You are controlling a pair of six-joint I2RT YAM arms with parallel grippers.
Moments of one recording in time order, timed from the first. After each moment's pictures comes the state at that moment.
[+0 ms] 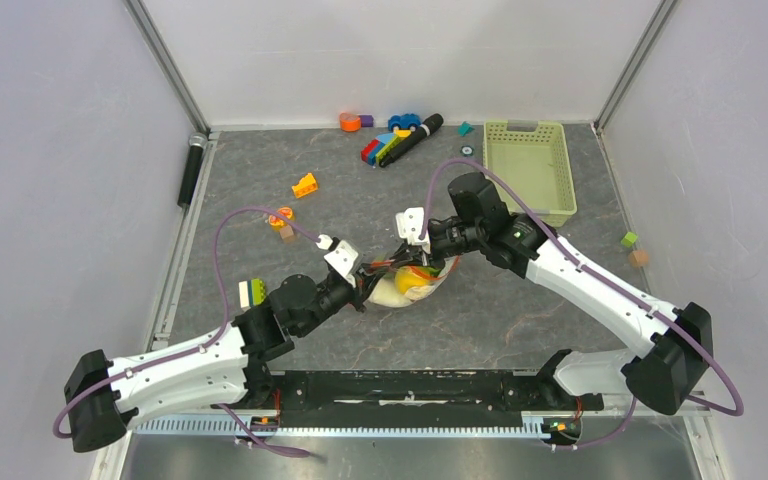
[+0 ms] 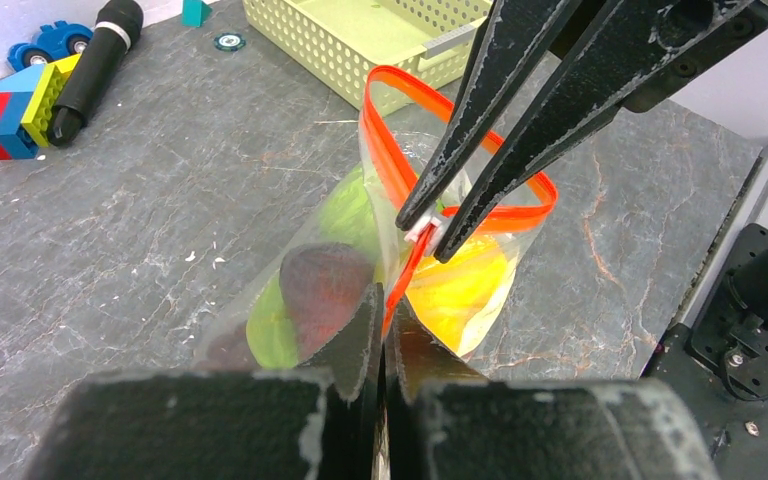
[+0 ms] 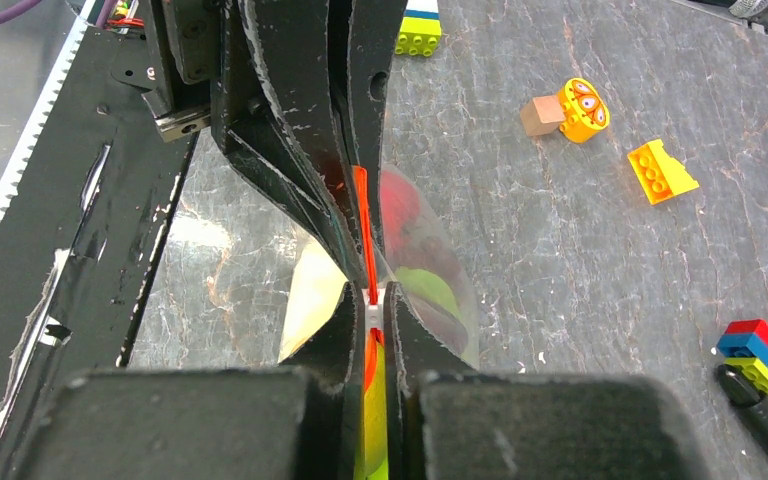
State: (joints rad) left arm -1.06 0.79 0.44 0.29 -0.24 -0.11; right arm 0.74 1.29 1.14 -0.42 -0.78 -0.70
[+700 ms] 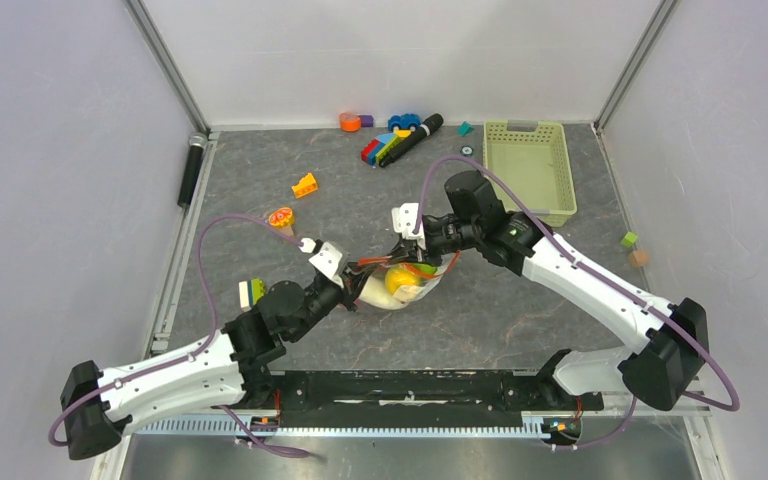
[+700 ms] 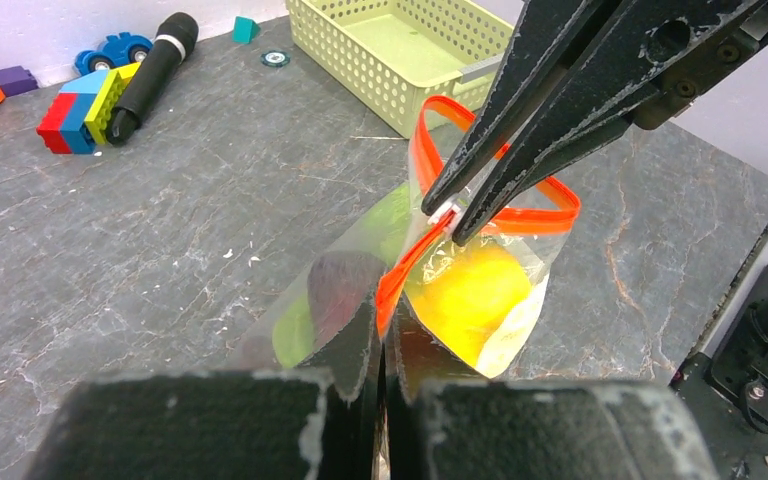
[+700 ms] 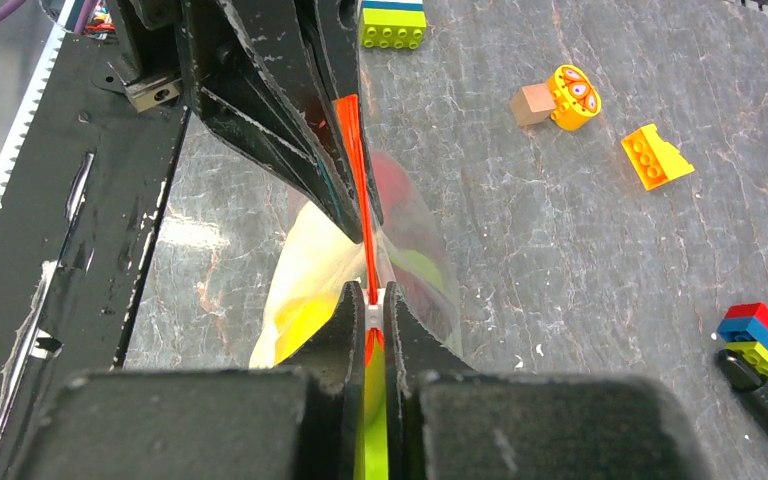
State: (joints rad) left arm -1.06 0.70 0.42 0.27 -0.32 -0.11; right arm 0.74 1.31 1.16 -0.41 -0.74 -0.66
